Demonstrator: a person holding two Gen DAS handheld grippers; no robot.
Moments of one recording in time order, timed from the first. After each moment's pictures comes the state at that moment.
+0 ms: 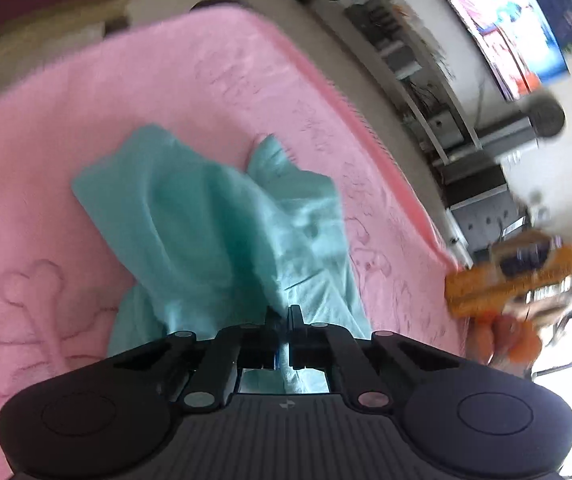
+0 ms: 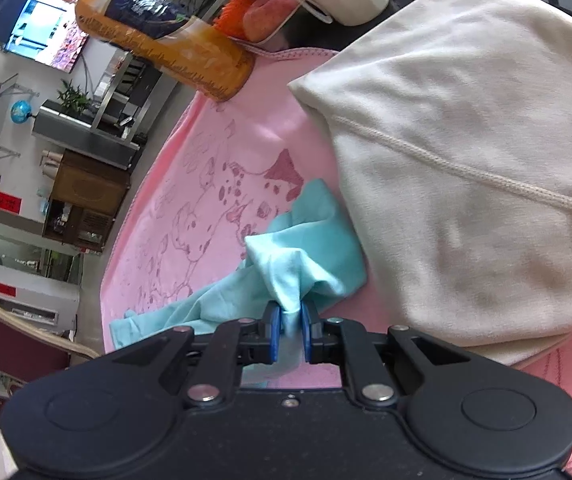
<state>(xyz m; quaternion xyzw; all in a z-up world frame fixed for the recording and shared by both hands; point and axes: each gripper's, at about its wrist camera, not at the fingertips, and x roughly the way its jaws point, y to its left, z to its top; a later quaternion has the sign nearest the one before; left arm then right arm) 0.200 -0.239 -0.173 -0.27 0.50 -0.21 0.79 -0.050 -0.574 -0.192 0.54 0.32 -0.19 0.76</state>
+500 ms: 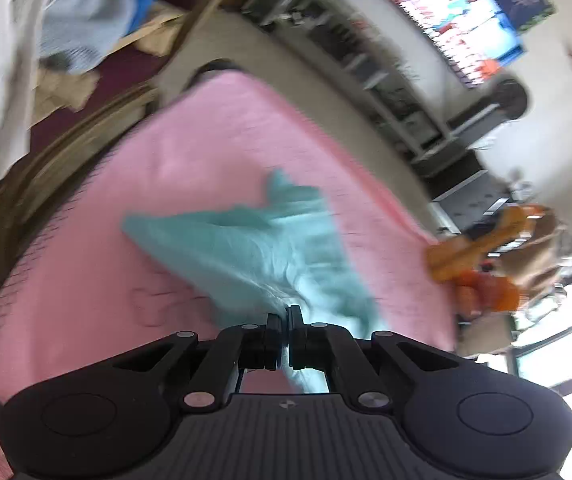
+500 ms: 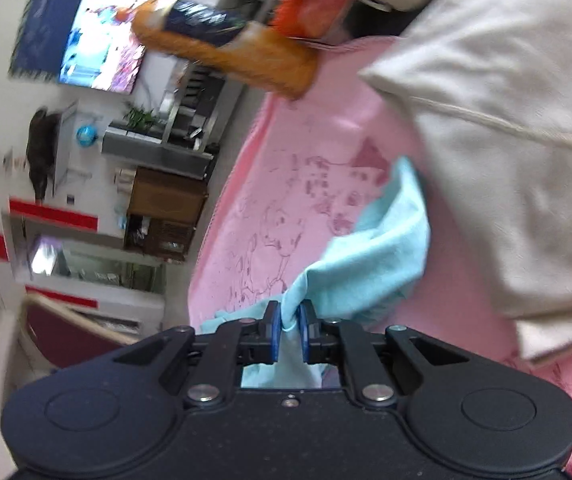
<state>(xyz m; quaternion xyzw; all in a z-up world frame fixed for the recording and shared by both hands) 0.125 -0.153 -0.120 -0.23 0.47 -0.22 0.82 -0.036 -0.561 -0.184 0.58 0.25 -0.09 0.77</state>
